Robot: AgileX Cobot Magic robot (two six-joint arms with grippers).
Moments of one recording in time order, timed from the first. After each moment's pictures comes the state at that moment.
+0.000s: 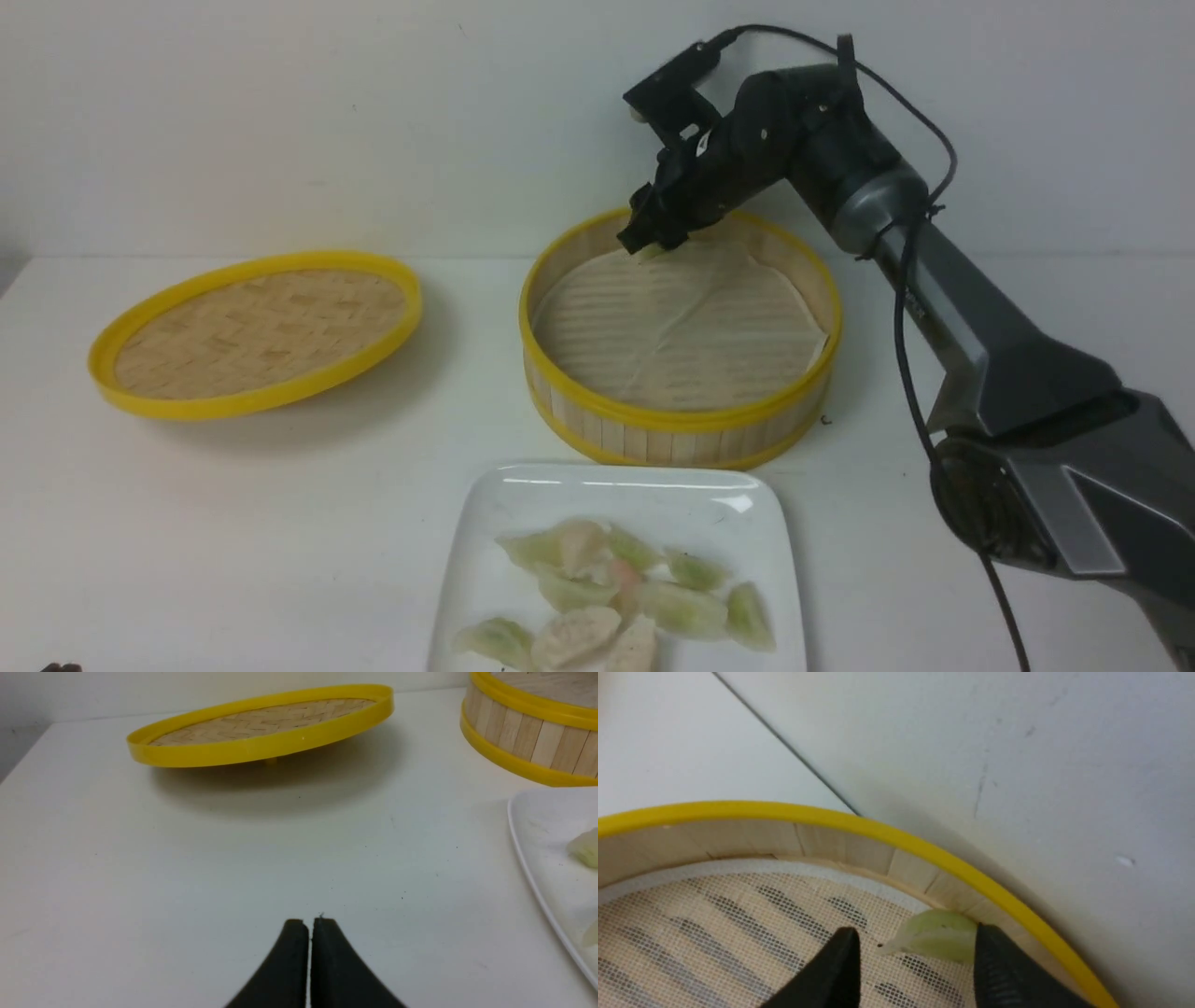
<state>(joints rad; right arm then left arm) 0.40 2.80 -2.94 0.14 1.15 -0.33 -0.05 -0.01 0.03 -0.02 0.38 0.03</state>
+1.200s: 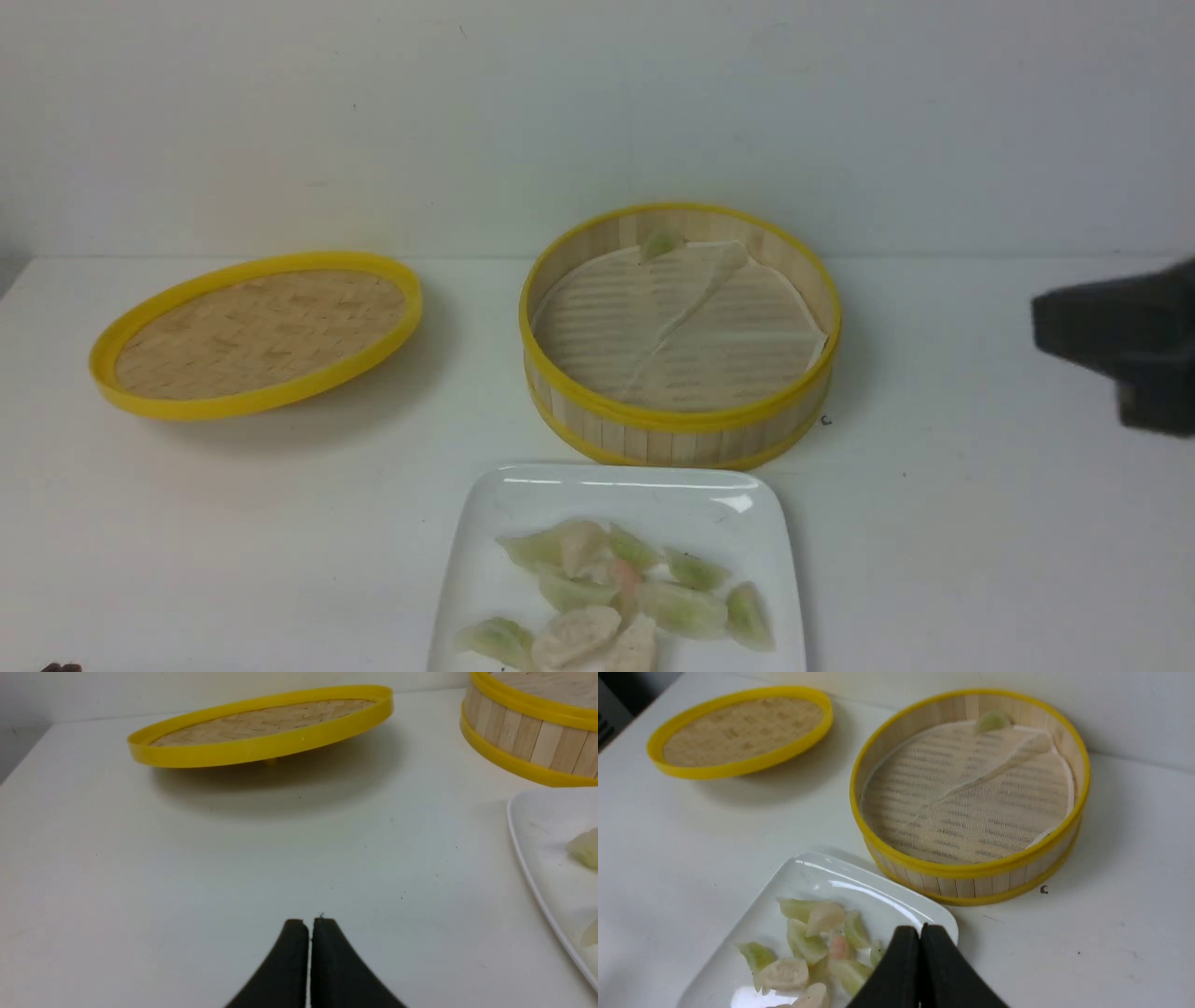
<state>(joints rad) 0.40 0.82 -0.91 0.26 0.79 -0.05 -0.05 -0.01 0.03 -0.02 0.38 0.03</state>
